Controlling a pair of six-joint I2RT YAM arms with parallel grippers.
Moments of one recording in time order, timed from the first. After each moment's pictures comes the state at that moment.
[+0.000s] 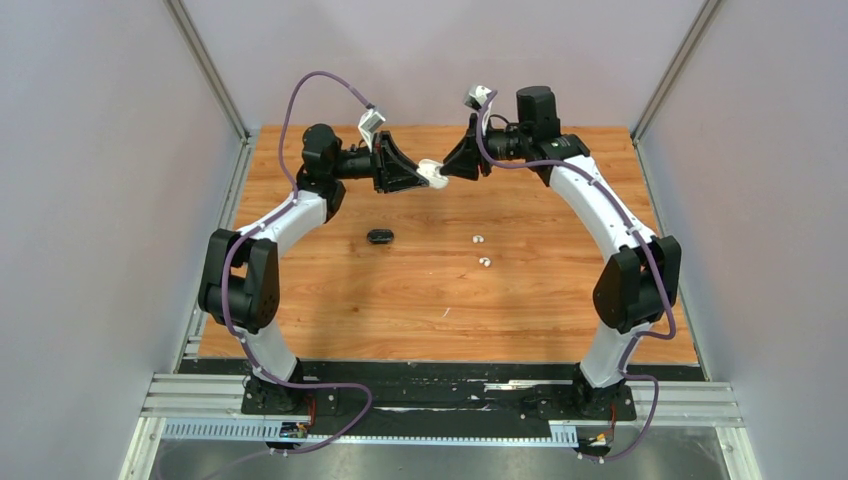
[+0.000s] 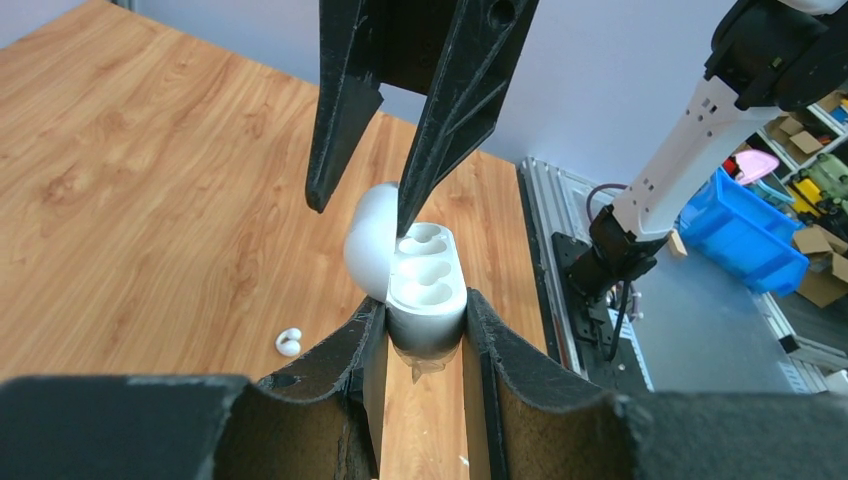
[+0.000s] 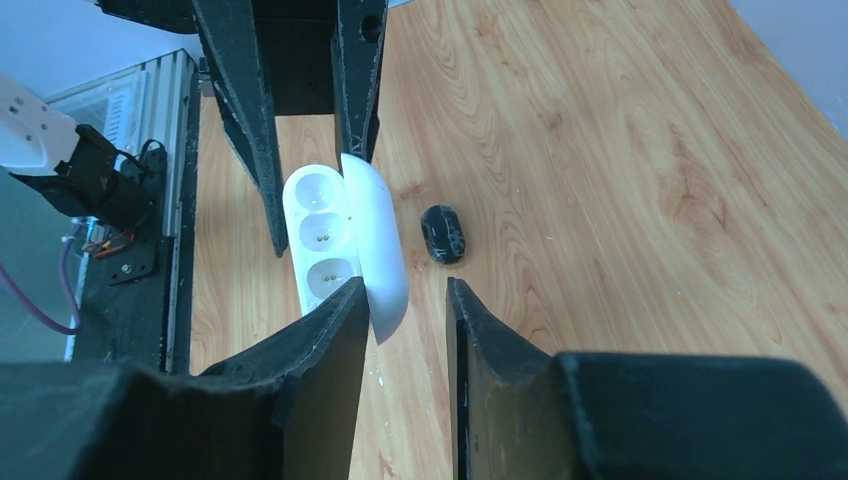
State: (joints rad) left arm -0.28 1.74 1.23 0.71 1.25 -0.58; right arm 0.34 1.79 1.72 -0.38 -1.00 -0.22
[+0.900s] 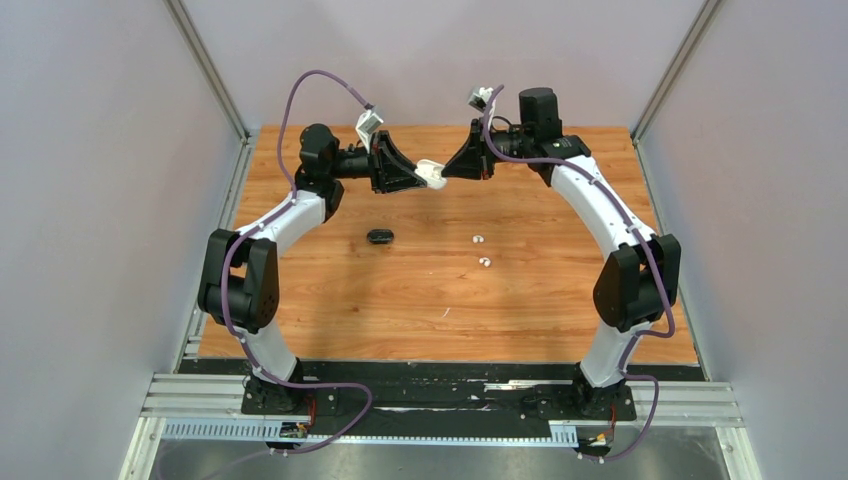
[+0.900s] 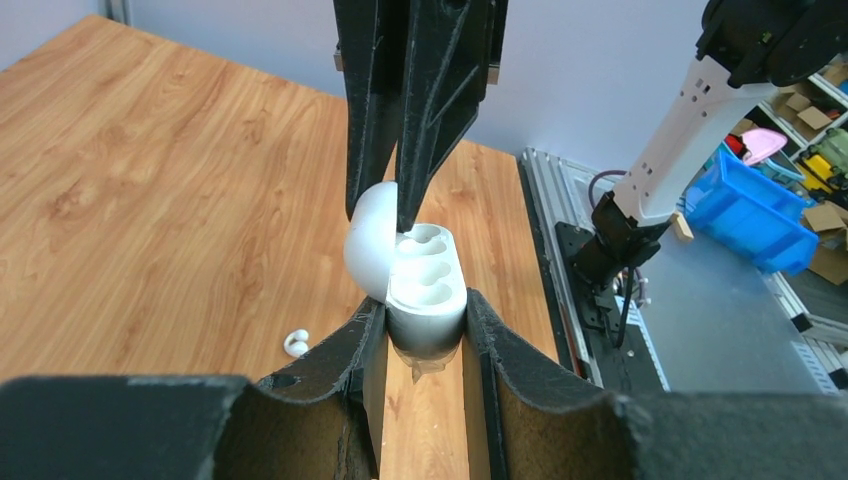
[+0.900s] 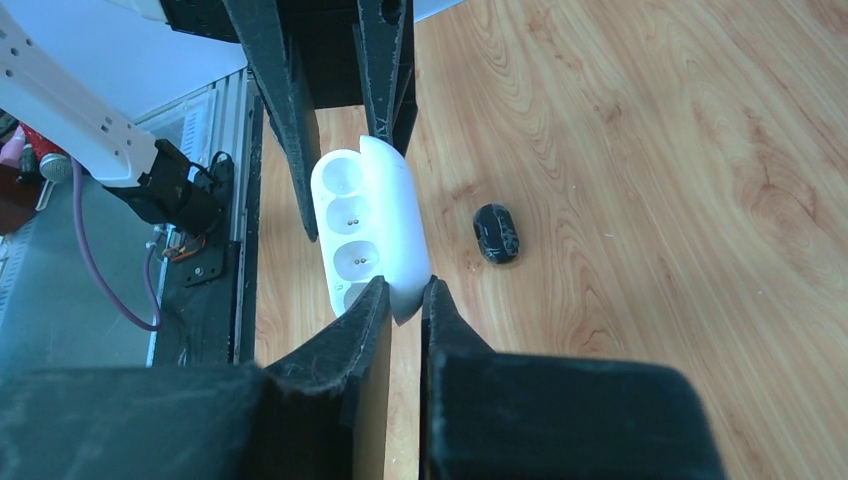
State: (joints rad) left arm -0.28 1.74 1.23 0.73 1.29 -0.56; right arm 0.32 1.80 1.70 -0.38 -1.10 -0.11
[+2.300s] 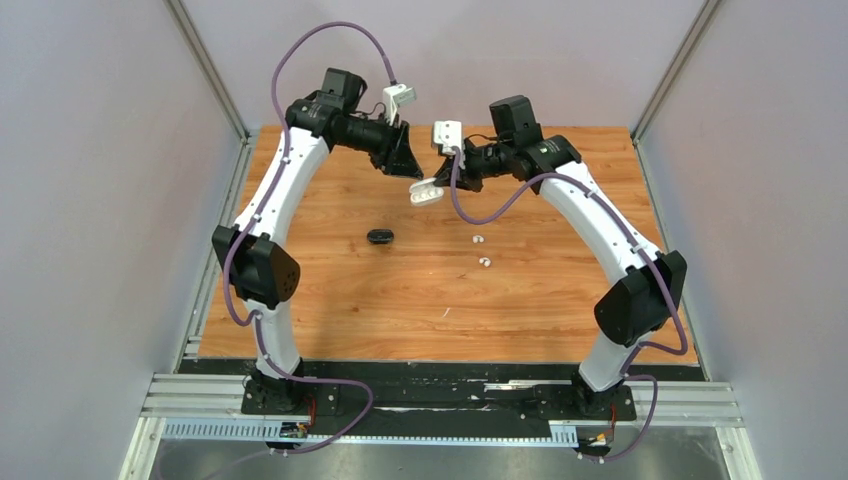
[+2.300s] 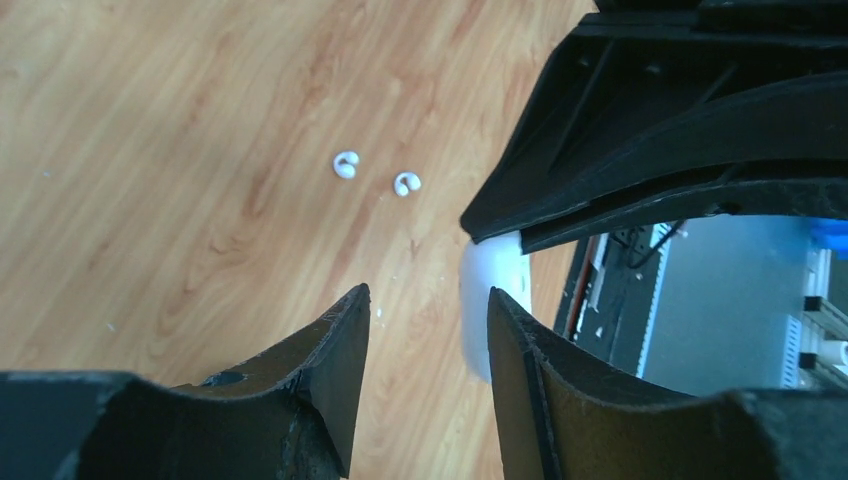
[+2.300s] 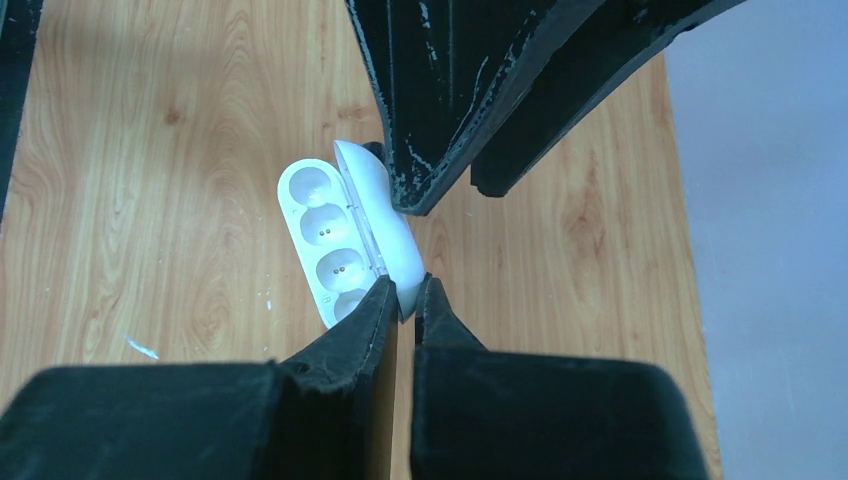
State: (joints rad) left arm -0.32 1.94 2.15 -1.04 0.93 0.24; right arm 0.48 1.72 1.77 -0.70 -0.79 -0.84
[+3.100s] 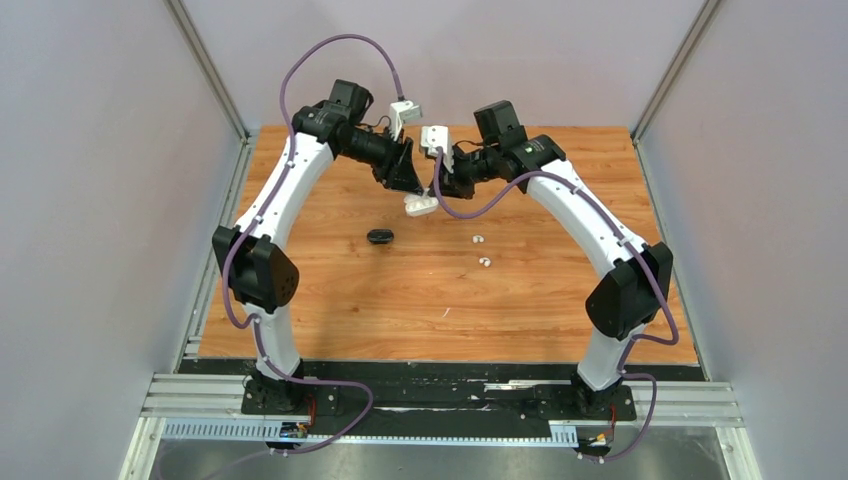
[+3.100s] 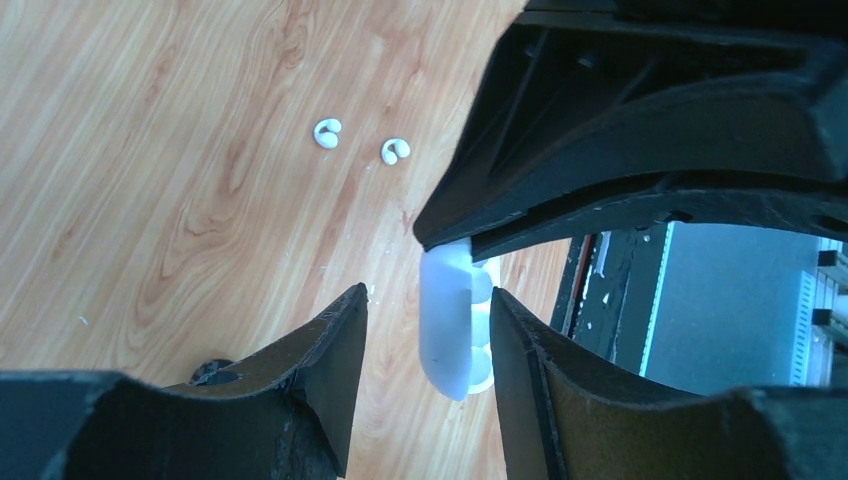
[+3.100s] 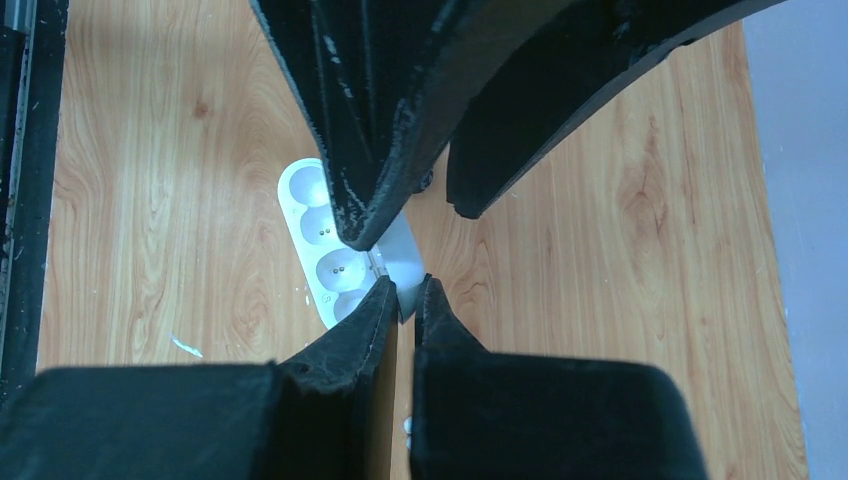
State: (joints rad) left arm -0.36 1.92 2.06 -1.10 0.92 0.33; right arm 0.52 1.78 1.81 -0.77 -0.73 -0.78
